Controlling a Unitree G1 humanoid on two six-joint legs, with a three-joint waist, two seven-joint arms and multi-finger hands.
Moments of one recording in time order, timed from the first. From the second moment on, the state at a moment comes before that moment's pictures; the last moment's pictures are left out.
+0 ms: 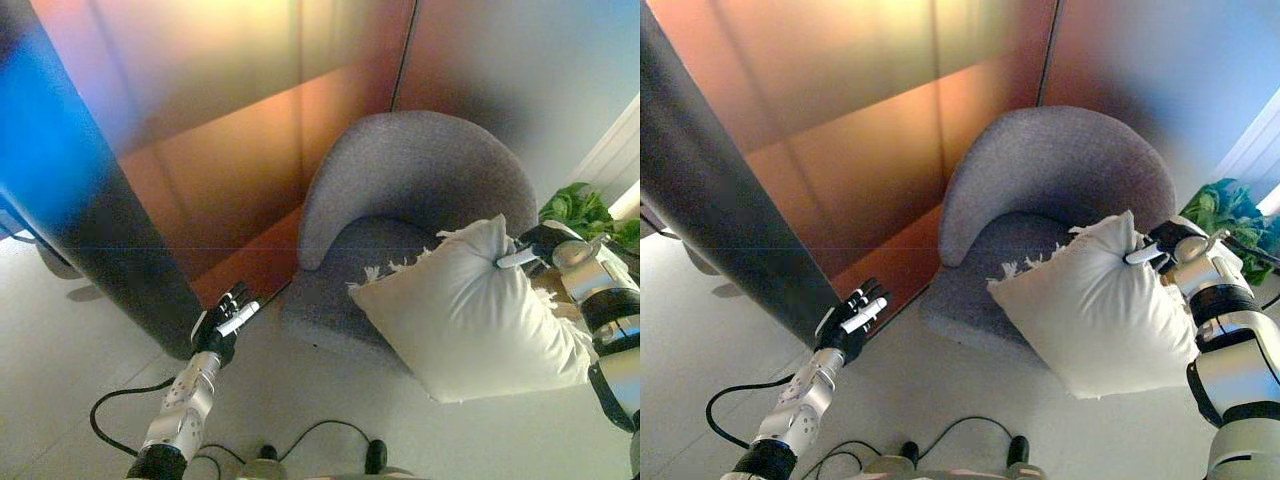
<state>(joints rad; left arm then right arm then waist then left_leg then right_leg) -0.04 0.36 -0.14 0.51 -0.71 -0.13 -0.05 -0.82 -0.84 0.43 1.01 -0.16 0.36 0.25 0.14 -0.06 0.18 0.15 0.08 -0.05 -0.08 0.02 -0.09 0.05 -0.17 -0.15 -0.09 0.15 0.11</state>
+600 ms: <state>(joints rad) -0.19 0.40 -0.25 0.45 -0.79 -0.20 -0.03 -1.12 -0.80 0.56 1.08 -0.08 0.37 -0.08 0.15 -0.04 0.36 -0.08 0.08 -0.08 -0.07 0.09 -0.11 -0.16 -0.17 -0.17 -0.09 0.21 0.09</state>
